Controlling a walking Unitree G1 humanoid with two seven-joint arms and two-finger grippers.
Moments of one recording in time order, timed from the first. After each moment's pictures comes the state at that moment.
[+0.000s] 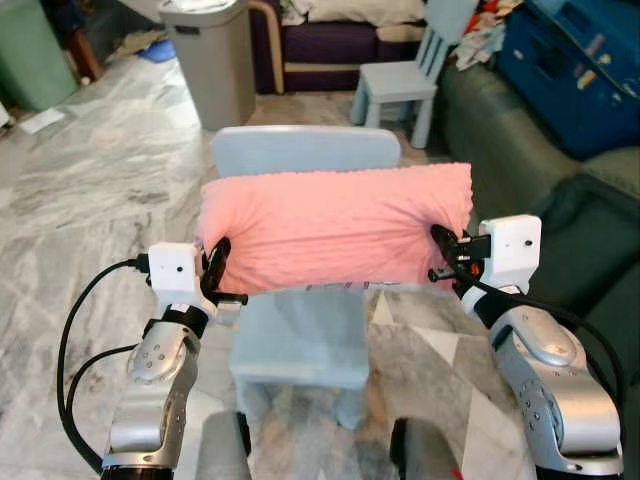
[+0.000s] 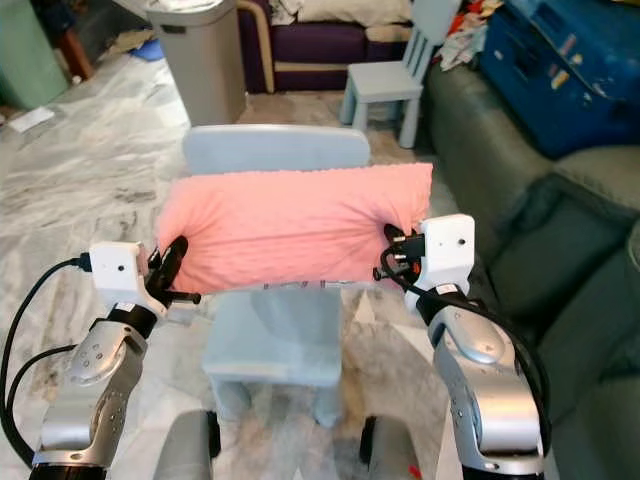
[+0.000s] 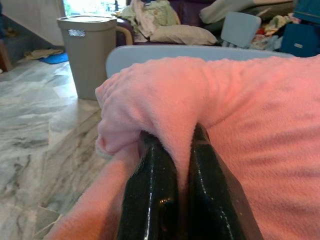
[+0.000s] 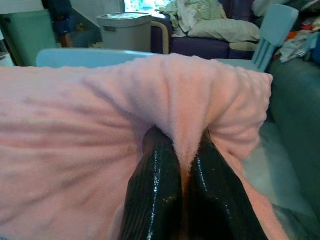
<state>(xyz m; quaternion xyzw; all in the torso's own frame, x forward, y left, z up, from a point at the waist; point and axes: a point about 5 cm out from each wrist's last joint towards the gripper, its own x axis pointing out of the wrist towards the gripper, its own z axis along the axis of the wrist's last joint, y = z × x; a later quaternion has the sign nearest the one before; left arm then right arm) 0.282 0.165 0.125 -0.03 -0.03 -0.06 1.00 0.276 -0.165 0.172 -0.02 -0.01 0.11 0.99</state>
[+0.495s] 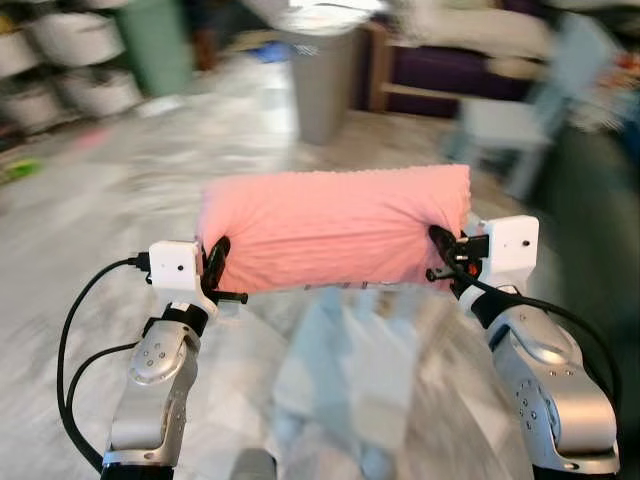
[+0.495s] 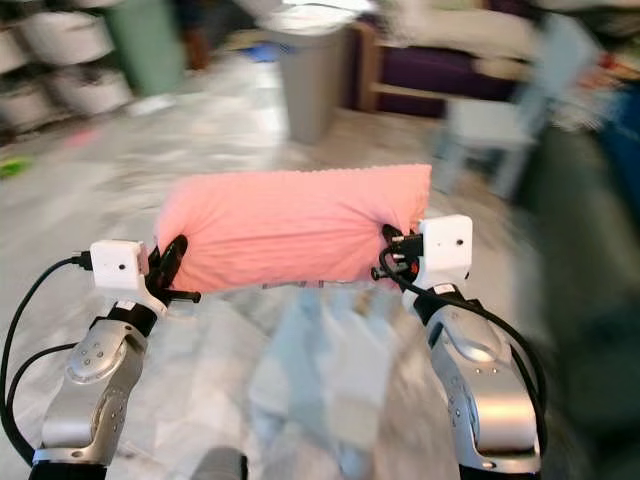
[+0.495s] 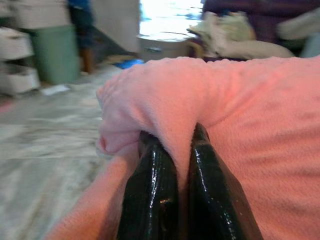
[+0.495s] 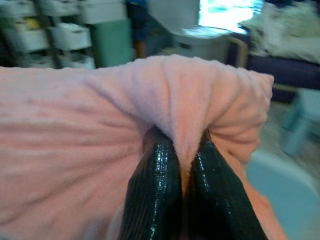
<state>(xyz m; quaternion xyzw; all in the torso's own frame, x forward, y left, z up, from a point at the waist) 0.284 0.167 0.125 -0.02 -0.03 -0.06 1.00 0.278 -0.161 0.172 -0.01 -0.01 0.11 0.99</state>
